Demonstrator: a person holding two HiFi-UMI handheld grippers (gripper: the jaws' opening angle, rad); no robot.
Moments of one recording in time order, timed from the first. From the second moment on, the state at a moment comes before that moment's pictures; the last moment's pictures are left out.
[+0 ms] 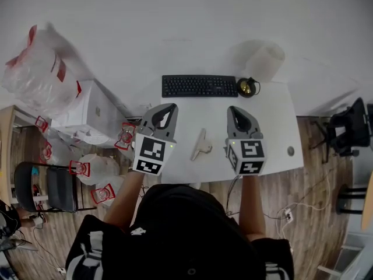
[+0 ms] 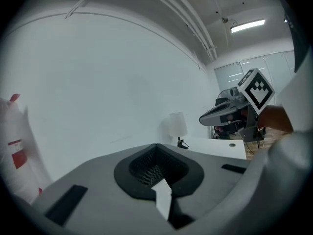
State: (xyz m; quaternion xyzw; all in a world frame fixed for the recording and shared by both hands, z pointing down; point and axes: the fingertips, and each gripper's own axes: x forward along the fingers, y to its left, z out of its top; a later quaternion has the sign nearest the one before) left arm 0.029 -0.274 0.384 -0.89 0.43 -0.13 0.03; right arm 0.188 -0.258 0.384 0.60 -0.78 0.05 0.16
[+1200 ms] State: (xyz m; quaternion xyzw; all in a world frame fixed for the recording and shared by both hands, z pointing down) left arm 0.031 -0.281 0.343 -0.90 0.43 -0.09 0.04; right arm 0.188 -0.262 0.347 0.63 -0.77 0.00 0.08
